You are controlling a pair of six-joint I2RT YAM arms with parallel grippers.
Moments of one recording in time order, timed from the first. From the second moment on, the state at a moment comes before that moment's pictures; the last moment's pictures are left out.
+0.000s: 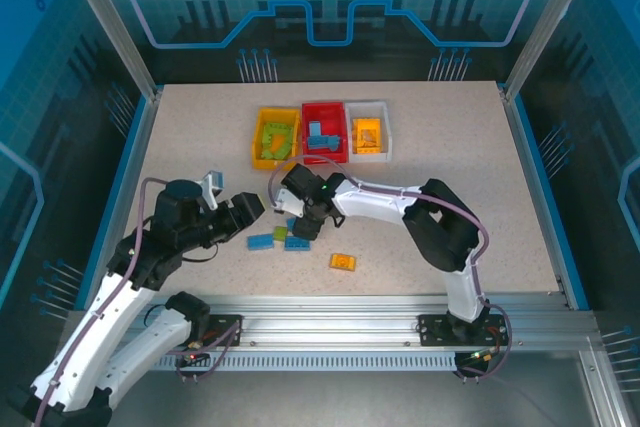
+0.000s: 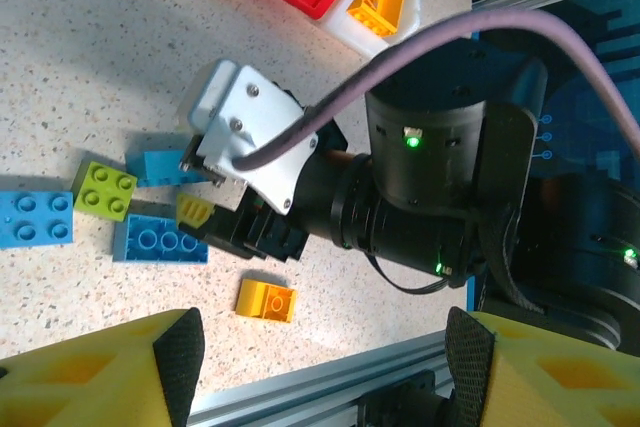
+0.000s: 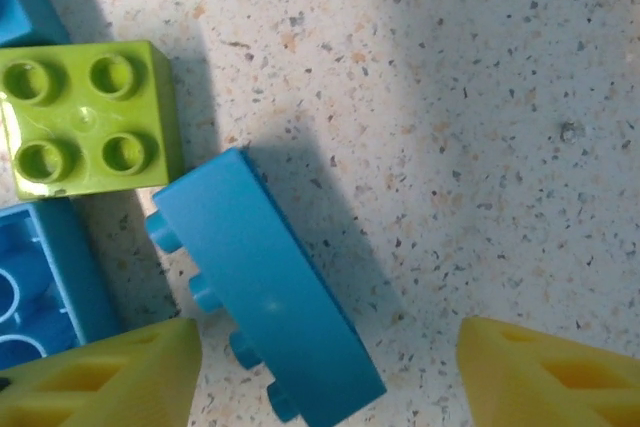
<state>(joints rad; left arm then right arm) -0.39 0.66 0.82 -0.77 0.29 -0.98 0.91 2.01 1.42 -0.59 0.04 -0.39</state>
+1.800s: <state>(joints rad) -0.50 1.07 0.92 -0.43 0.28 -0.95 0.55 2.55 2.54 -1.11 0.15 0.34</state>
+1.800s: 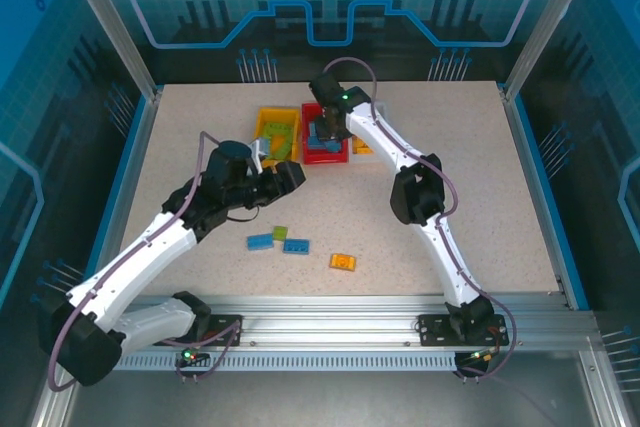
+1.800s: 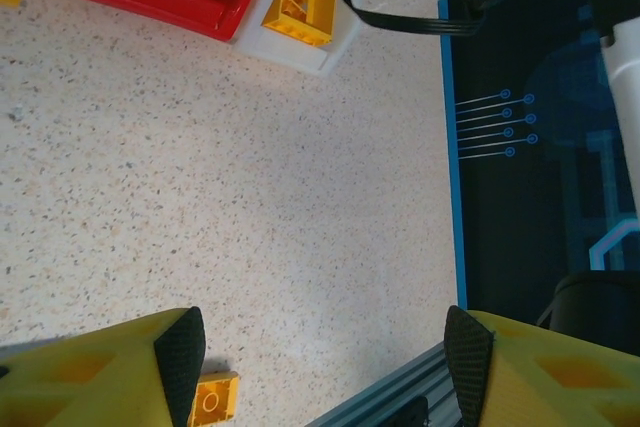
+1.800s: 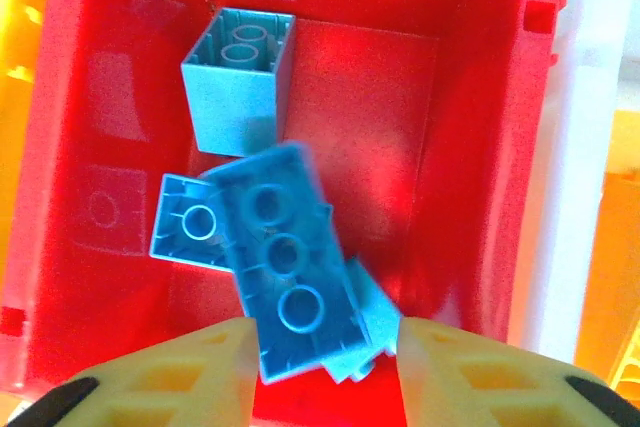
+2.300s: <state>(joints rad) -0.53 1.02 0.87 -0.52 0.23 -0.92 0.66 2.13 2.20 -0.94 0.23 0.27</state>
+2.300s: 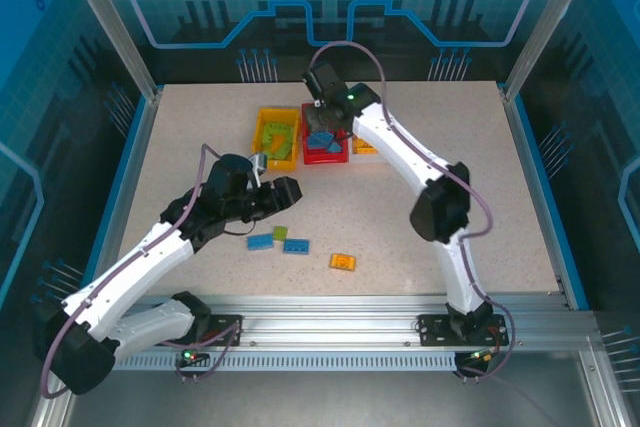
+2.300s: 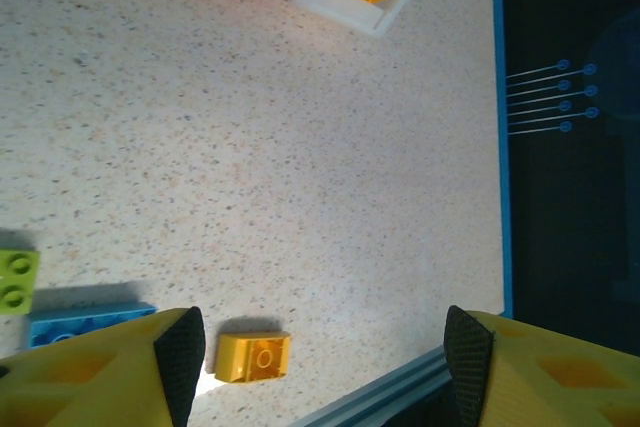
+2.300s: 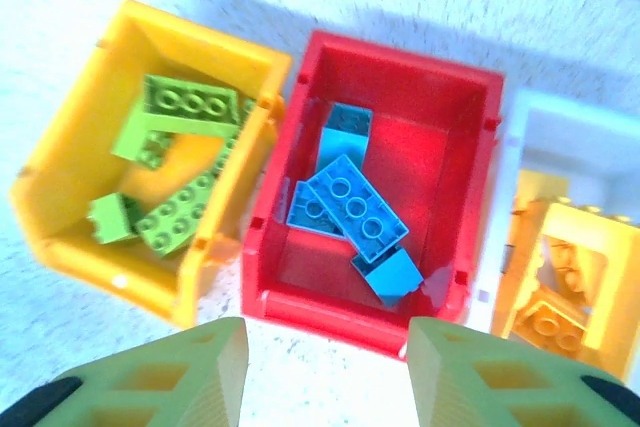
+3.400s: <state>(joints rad) -0.54 1.68 1.06 -0.84 0.02 -0.53 1.09 1.20 0.85 -0.43 0.05 0.46</state>
